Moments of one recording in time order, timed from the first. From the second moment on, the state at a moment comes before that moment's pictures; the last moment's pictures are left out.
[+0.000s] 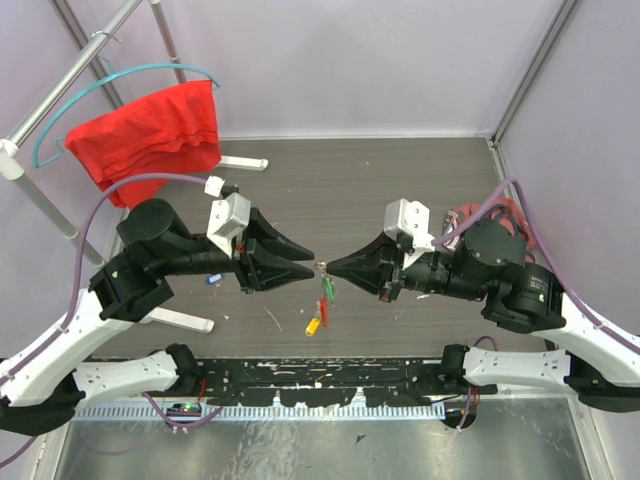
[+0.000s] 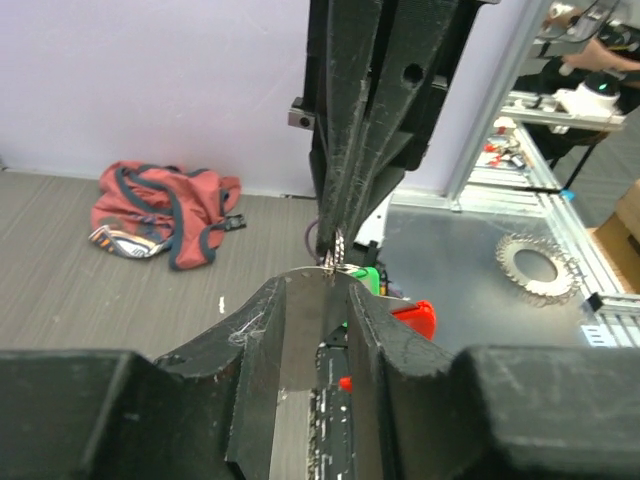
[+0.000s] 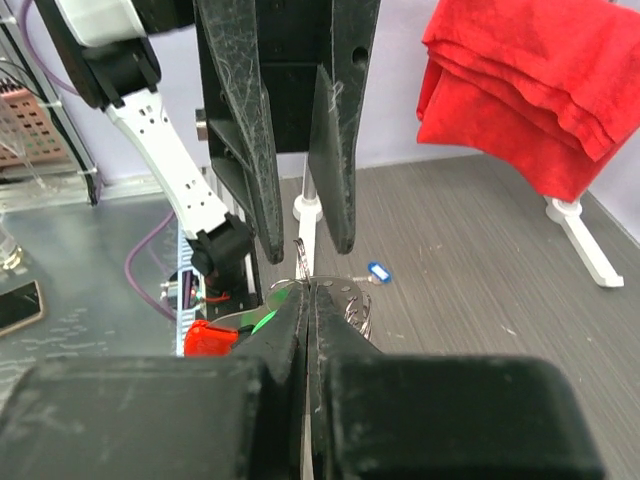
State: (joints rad) left arm -0.98 0.91 1.26 -0.23 0.60 -0.16; right arm 1.20 0.87 1.33 -0.41 -0.16 -0.01
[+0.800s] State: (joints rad) left arm -0.98 1.09 1.42 -0.63 0.56 0.06; right arm 1.20 1.02 1.50 -0.83 -0.08 -0.02
